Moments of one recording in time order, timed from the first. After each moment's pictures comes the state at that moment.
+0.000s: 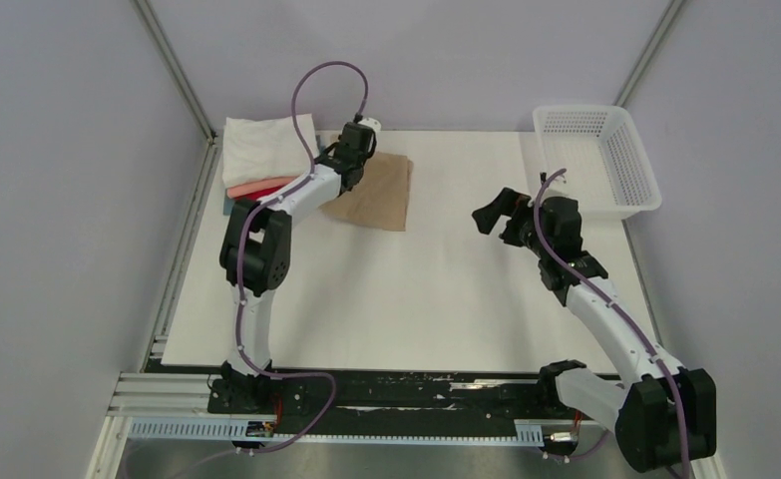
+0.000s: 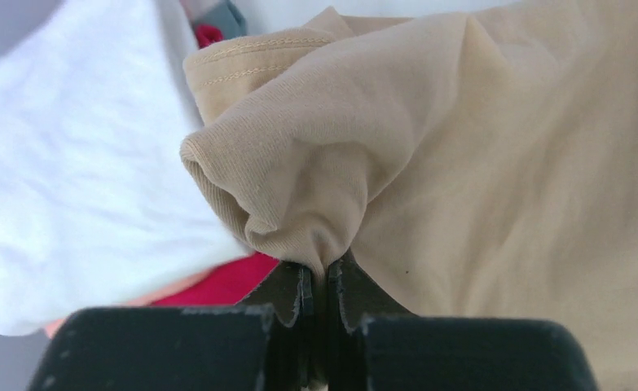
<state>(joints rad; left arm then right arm) -0.44 2.10 1.68 -0.27 -0.47 0.13 0.21 1.07 0.70 -0.01 -0.15 0.54</state>
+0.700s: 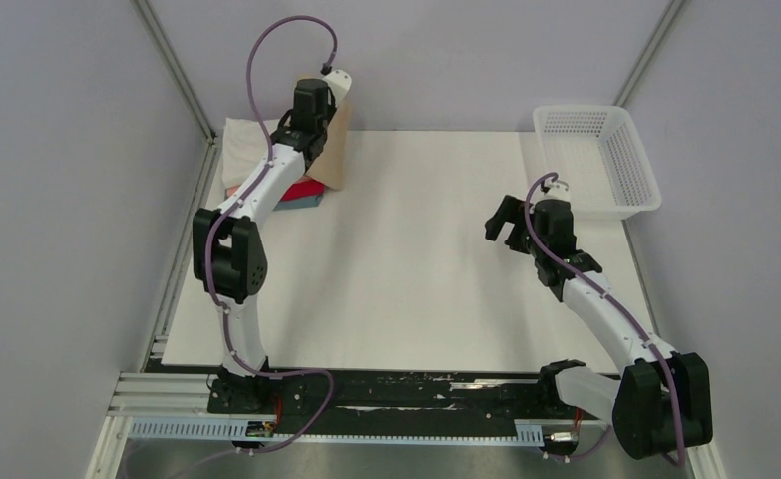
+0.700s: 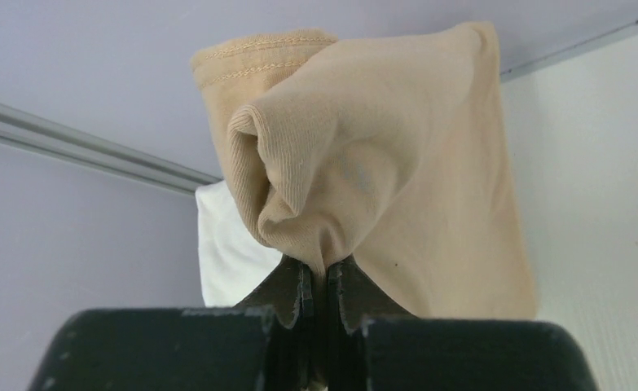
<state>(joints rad) -0.30 2.00 1.82 -0.20 -0.41 0.45 0.21 1.12 0.69 -0.10 0.04 0.46</state>
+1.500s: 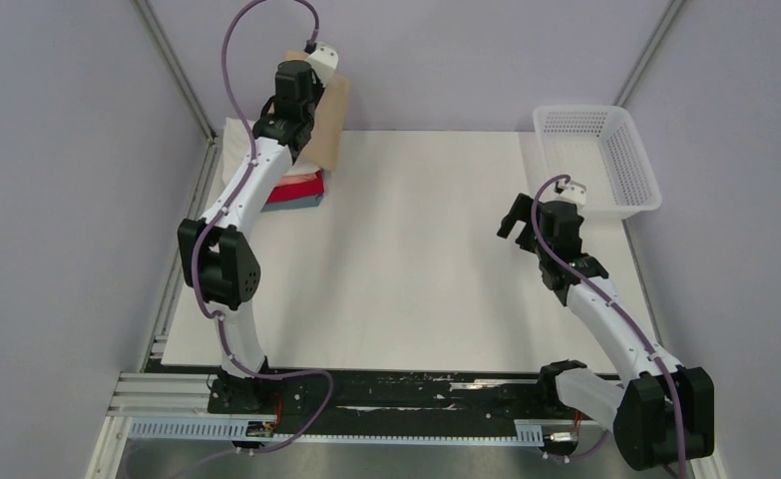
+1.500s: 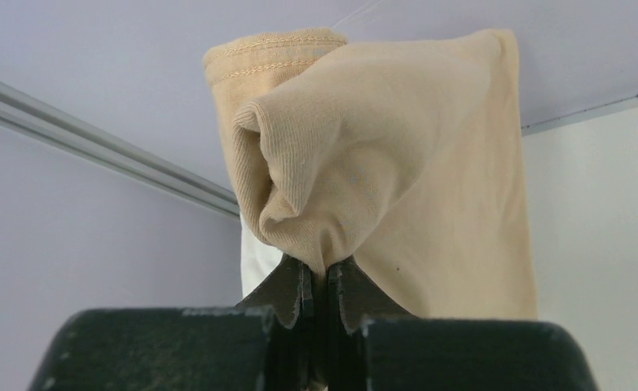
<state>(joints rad) -0.28 1.92 1.91 -0.23 -0.39 0.44 0.19 1.07 0.69 -0.14 0.22 0.46</state>
